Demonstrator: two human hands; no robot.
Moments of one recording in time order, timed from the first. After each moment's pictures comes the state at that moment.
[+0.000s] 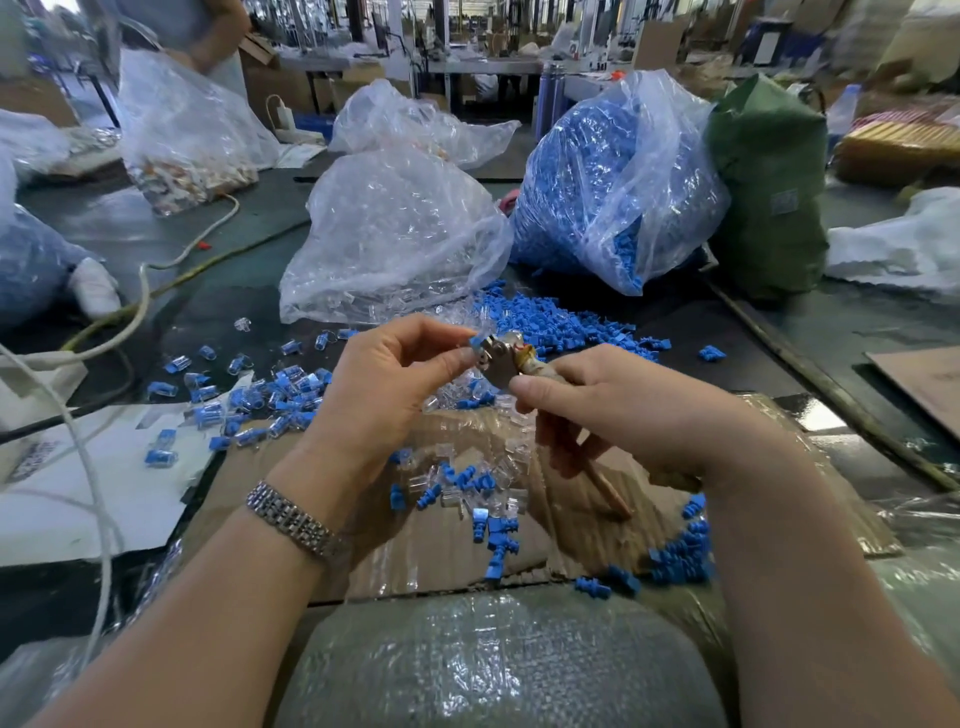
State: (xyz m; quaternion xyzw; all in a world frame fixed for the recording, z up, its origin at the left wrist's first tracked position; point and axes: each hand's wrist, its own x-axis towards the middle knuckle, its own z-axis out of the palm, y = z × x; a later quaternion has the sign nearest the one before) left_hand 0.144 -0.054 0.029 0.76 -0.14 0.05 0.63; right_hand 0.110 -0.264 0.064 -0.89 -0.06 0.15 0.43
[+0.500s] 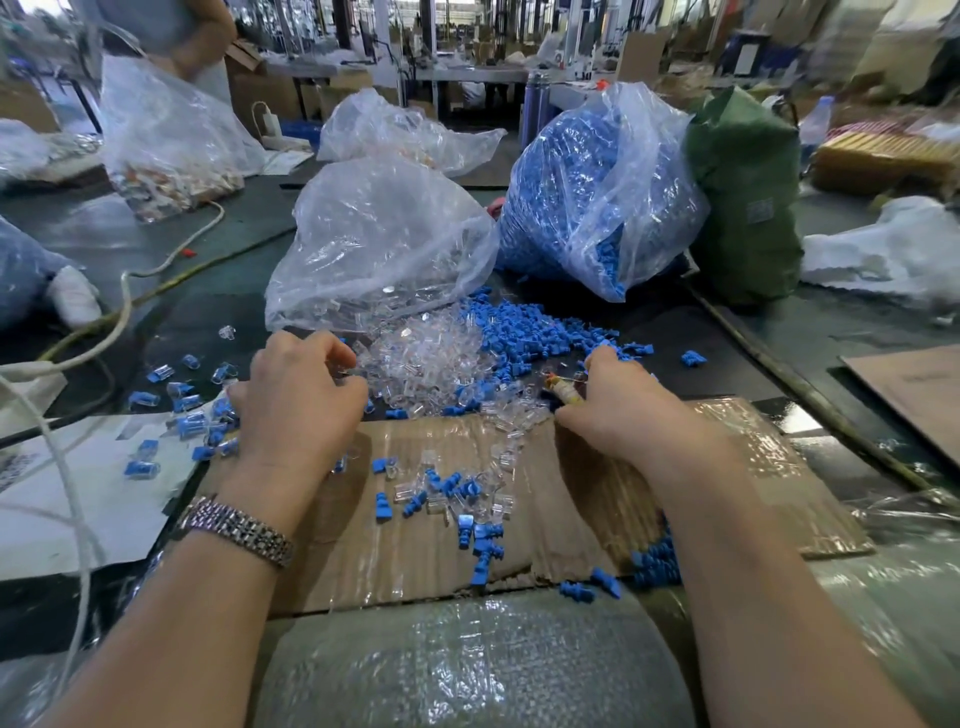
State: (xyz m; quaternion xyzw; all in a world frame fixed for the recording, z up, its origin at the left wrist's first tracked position) left_hand 0.151 -0.023 0.027 0.95 0.04 0.18 0.26; right_hand 0.131 -0.275 0.038 -0.97 0.14 0.05 0.19
